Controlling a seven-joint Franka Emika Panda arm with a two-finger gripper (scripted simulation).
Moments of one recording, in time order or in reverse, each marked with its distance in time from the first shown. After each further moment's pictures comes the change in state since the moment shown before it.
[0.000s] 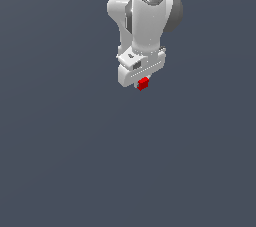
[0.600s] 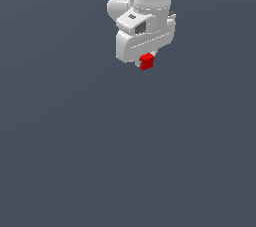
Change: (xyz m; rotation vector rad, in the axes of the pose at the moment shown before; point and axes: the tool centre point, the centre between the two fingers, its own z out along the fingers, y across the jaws) arm 0.012 0.006 -0.111 -0.001 0.000 0.001
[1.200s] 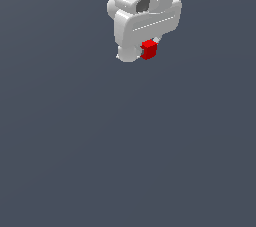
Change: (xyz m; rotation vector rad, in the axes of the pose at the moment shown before) arm 0.007 0.004 -0.047 0.000 -0.001 0.001
